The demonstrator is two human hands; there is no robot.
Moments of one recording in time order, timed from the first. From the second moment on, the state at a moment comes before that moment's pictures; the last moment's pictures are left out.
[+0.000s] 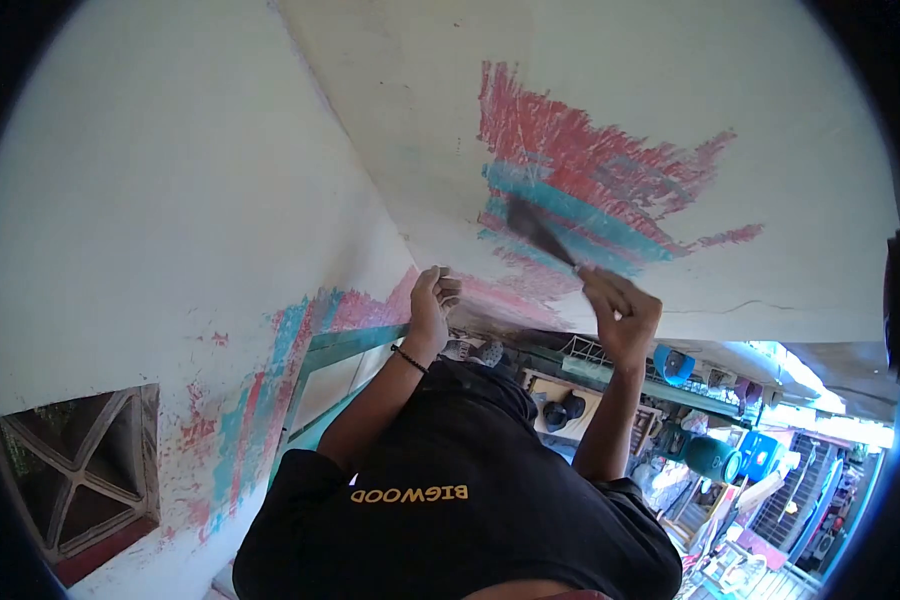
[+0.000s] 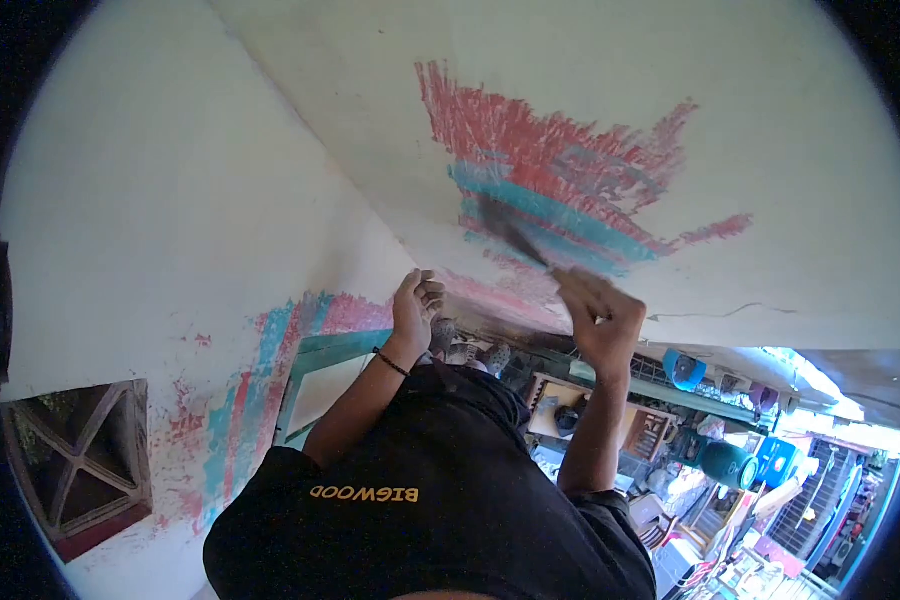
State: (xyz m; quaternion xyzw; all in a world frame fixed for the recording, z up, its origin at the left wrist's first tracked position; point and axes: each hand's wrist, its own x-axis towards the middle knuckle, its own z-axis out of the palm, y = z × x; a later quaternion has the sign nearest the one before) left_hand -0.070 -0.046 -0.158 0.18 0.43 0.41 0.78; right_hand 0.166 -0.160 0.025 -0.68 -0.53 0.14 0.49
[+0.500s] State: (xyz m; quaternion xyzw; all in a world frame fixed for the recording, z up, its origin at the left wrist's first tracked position) left_hand -0.052 -0.041 -0.147 0.32 0.42 0.38 0.76; right_hand 0.159 -0.157 0.019 -0.65 -0.54 0.17 0.50
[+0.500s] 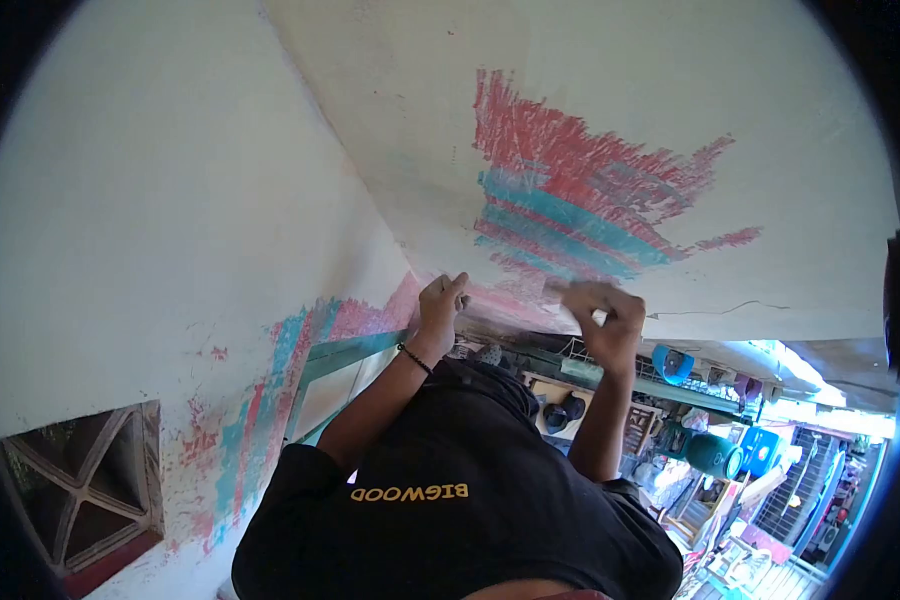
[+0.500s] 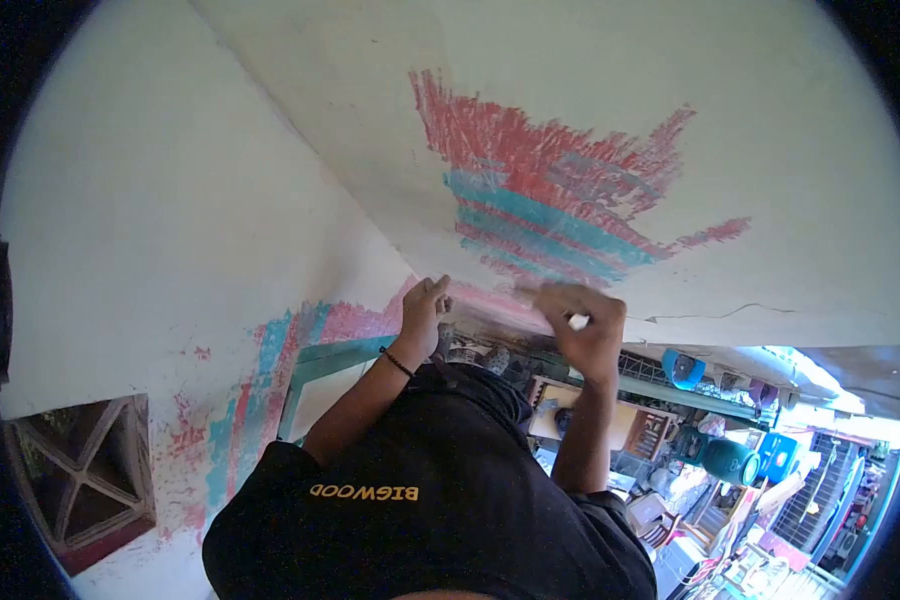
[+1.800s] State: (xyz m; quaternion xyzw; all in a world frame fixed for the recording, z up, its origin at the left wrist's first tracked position) left_hand -0.041 0.025 -0.139 0.34 0.29 0.33 0.83; right_hand 0.024 -0.081 -0.177 -0.61 -0.34 0.43 0.57
